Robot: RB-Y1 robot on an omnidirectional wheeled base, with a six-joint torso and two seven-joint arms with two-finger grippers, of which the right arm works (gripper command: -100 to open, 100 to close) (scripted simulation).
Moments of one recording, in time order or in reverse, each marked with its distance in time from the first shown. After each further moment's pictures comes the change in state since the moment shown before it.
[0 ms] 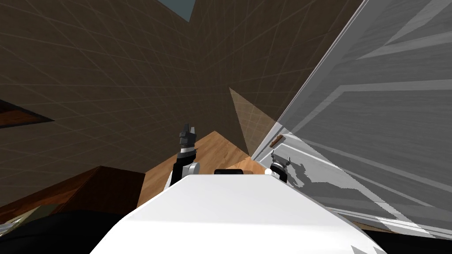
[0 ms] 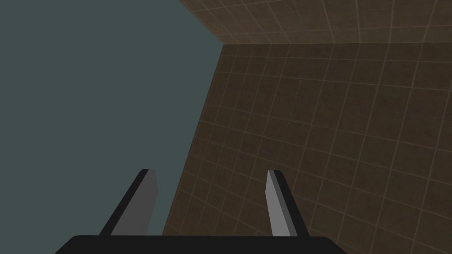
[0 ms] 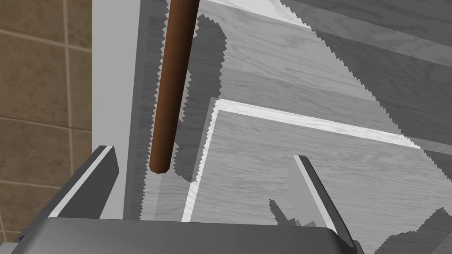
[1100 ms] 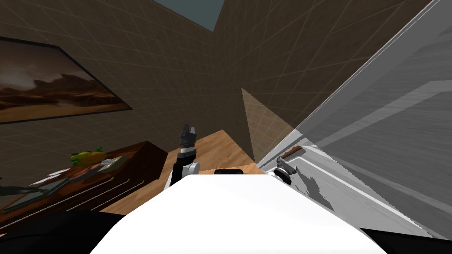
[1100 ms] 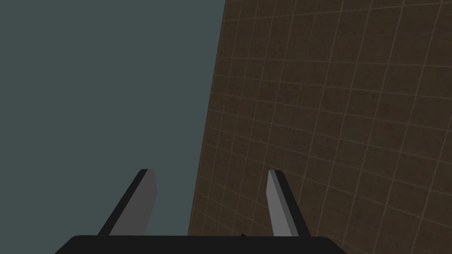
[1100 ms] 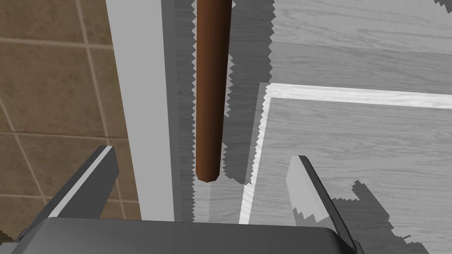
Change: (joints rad) arm -0.045 -0.030 -0.034 0.200 -0.123 -0.066 -0.169
